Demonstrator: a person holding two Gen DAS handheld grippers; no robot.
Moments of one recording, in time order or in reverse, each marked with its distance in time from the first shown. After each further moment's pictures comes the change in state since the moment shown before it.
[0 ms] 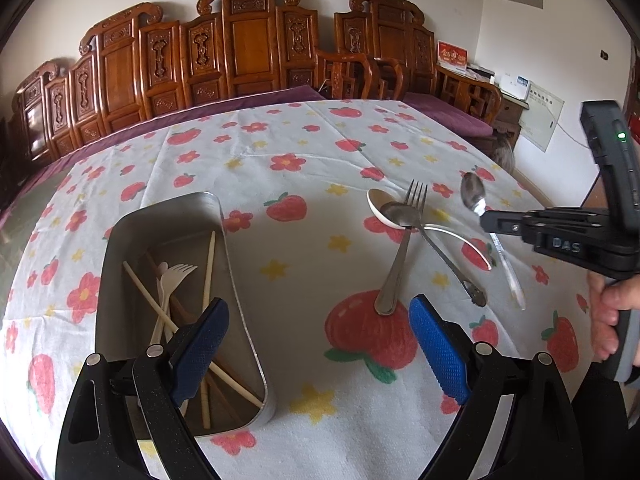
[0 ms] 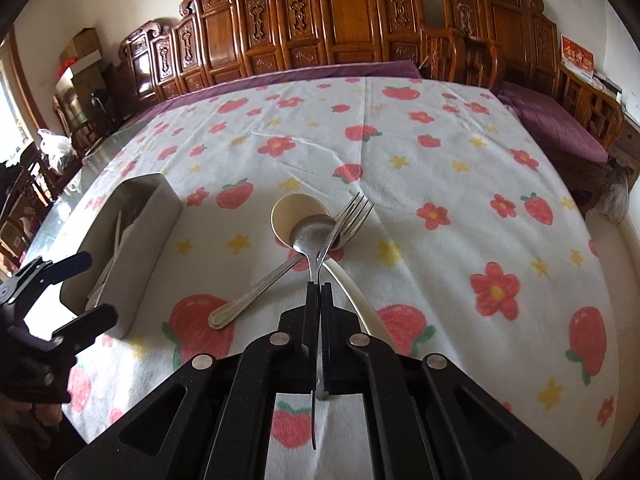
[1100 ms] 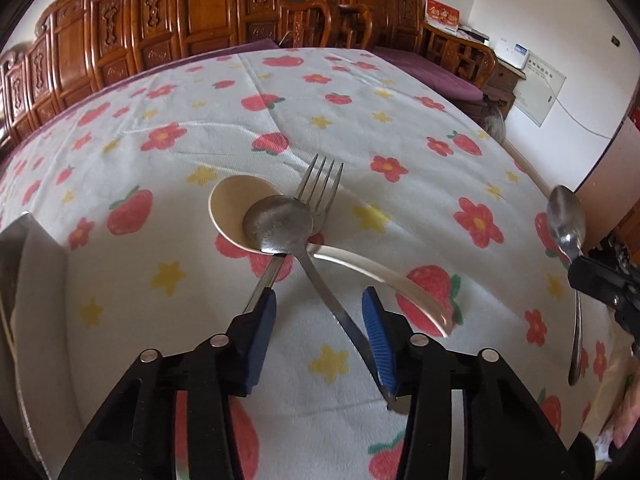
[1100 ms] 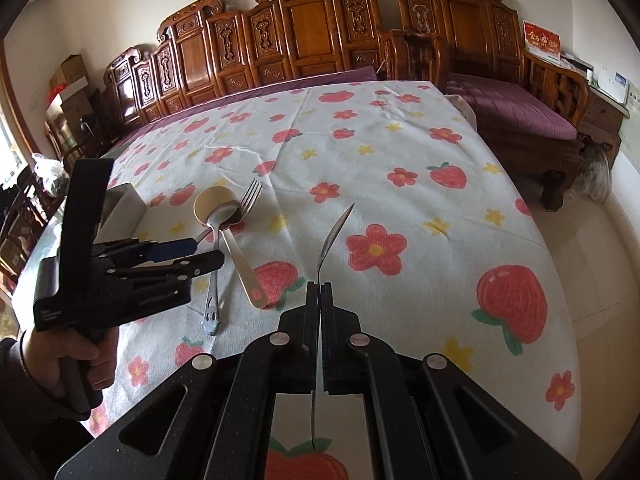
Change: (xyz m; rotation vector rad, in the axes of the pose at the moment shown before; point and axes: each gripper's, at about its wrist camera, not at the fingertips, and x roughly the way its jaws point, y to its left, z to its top) left arm 0.124 -0.106 0.041 -0.015 0.177 -0.073; right arm -0.036 -0.098 -0.044 0.091 -0.036 -0.016
